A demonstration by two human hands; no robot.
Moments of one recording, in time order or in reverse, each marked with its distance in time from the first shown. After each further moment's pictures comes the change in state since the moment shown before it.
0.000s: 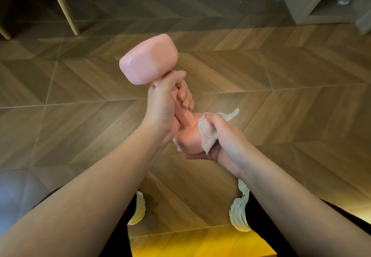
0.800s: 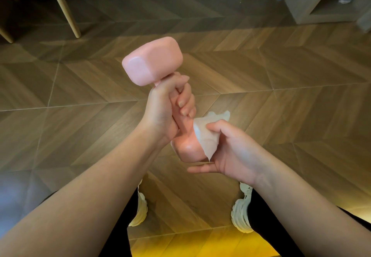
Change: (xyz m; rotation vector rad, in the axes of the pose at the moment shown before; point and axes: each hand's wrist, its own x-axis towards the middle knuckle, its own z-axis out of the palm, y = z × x) left_hand -0.005 0.006 -0.003 -0.010 -0.152 -0.094; right_hand -0.010 0.005 -0.017 0.145 -0.161 0.134
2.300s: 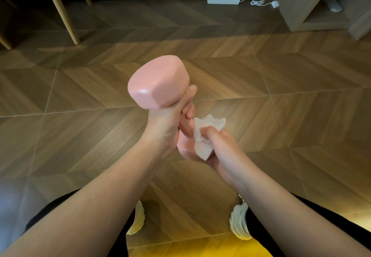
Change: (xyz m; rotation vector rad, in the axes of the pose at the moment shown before) left_hand -0.002 -0.012 0.000 0.195 0.079 0.134; right_hand 0.032 0.014 -0.002 -0.212 0.266 -0.349
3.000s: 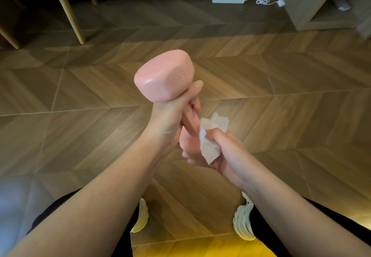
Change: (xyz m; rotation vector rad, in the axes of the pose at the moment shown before) left_hand 0.003 0.008 -0.004 0.010 -0.031 0.021; right_hand -0.008 -0.005 -0.003 0.111 -0.210 0.073
